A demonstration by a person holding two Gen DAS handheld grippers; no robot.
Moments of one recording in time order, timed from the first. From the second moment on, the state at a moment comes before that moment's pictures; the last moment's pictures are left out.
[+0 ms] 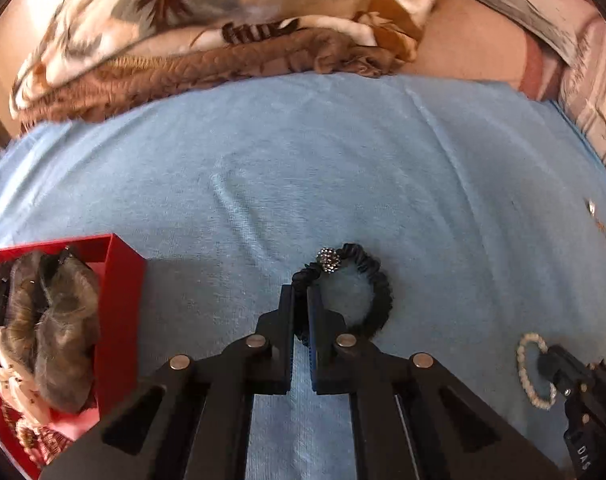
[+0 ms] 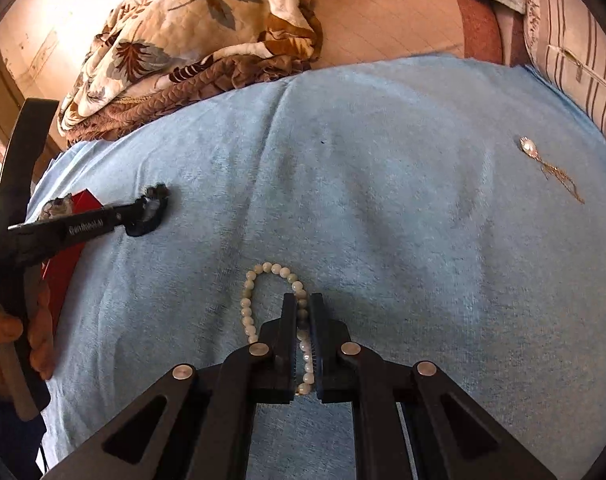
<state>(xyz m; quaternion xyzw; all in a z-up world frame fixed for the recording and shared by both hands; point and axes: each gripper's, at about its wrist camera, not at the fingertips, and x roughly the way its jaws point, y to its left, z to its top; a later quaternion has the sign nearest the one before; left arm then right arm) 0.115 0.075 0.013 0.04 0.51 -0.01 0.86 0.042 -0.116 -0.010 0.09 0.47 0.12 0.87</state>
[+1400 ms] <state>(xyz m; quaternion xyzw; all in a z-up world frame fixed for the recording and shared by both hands) -0.136 0.212 0.143 -0.08 0.40 -0.02 0.91 -0.088 -0.059 0.083 0.15 0.40 0.22 0.88</state>
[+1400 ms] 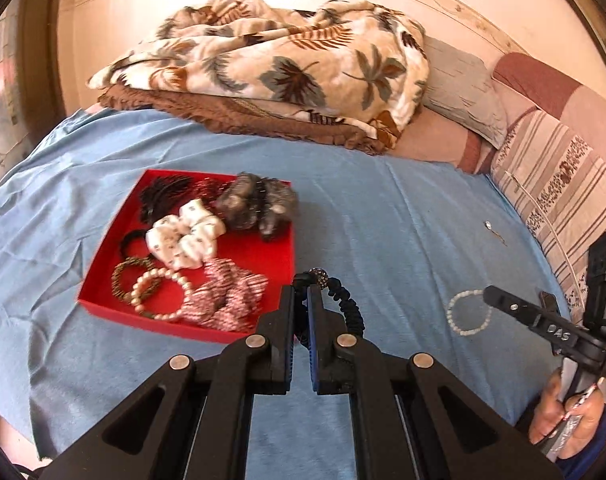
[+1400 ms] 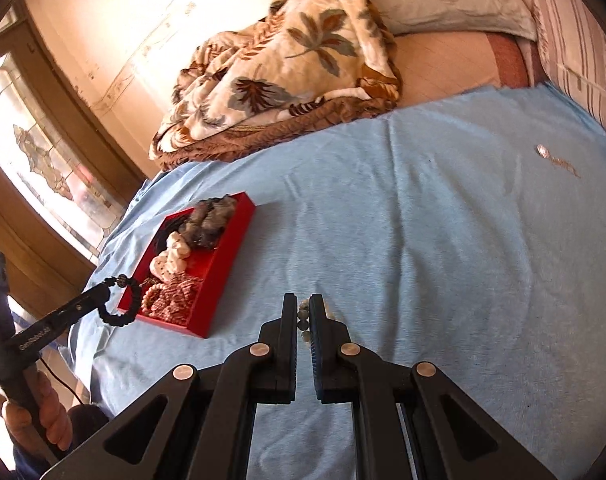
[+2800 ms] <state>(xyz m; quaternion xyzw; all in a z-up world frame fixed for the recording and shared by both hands) -0.097 0.292 0.128 -0.06 0.37 0.03 0.93 -0.078 0.079 0.123 0.04 0.41 0.26 0.87</state>
